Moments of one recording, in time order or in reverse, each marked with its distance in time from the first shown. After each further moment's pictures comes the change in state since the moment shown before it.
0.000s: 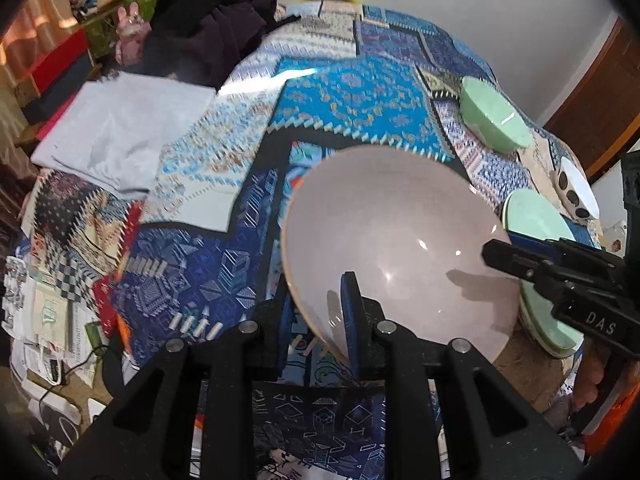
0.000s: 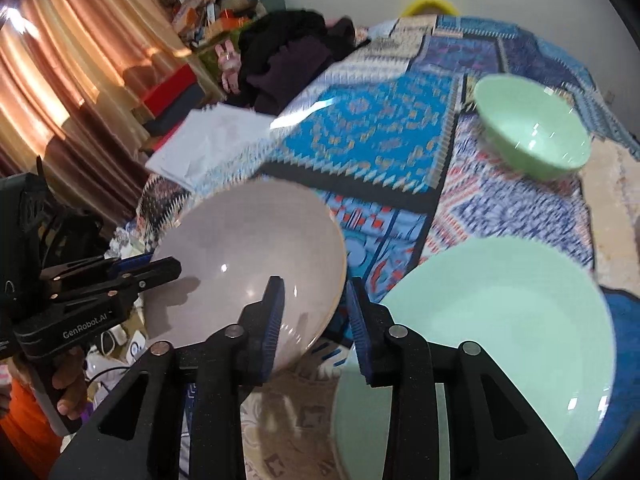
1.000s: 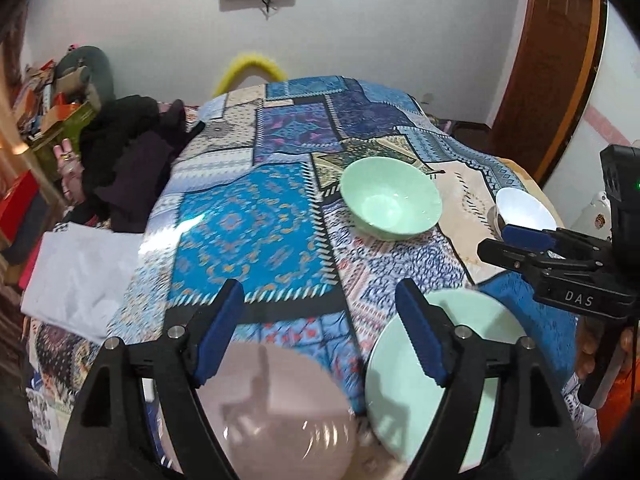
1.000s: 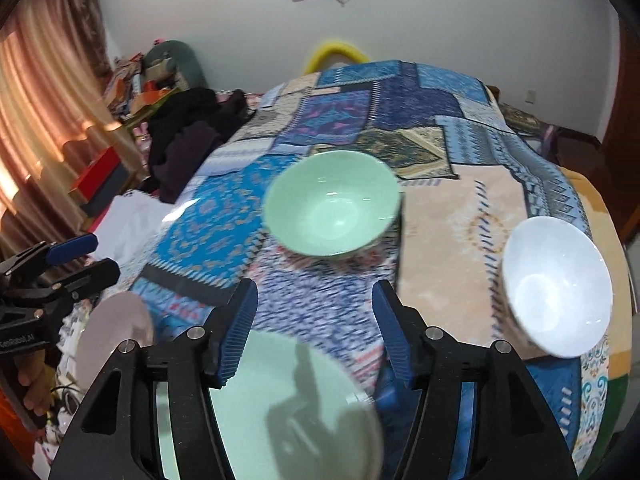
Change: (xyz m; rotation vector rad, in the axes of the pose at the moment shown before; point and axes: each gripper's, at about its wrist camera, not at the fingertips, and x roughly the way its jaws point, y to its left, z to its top) left arm -0.017 -0.150 0.102 0.284 -0.192 -0.052; right arm -0.077 -0.148 0.039 0.145 -0.164 -0.205
